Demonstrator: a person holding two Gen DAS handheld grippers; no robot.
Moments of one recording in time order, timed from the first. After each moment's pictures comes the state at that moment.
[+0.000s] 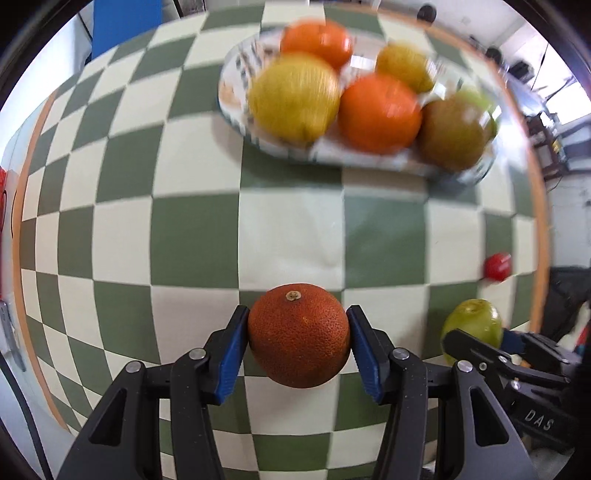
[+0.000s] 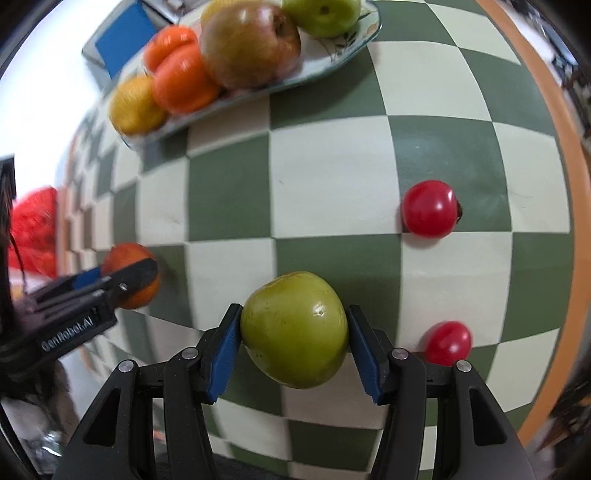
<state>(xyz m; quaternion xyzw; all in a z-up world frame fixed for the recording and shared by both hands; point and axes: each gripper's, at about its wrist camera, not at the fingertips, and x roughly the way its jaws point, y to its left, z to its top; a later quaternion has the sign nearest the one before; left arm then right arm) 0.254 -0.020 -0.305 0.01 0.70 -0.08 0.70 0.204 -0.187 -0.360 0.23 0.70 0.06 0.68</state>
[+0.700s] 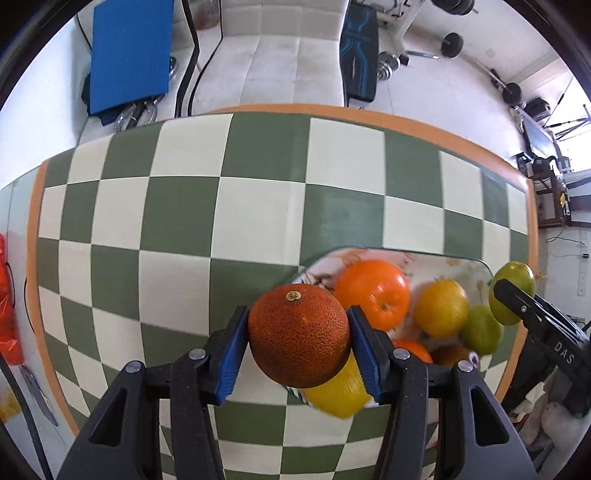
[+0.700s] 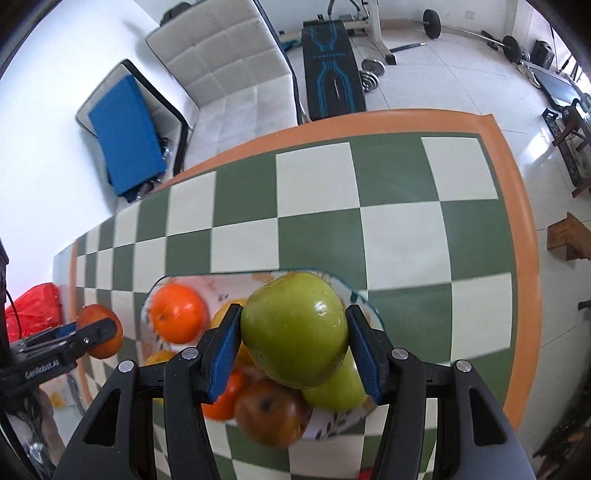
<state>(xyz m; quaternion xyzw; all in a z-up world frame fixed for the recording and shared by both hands) 0.461 0.008 -0.294 -0.01 0.71 -0.06 0.70 0.449 -0.232 -0.314 0.17 0.64 0.01 0.75</state>
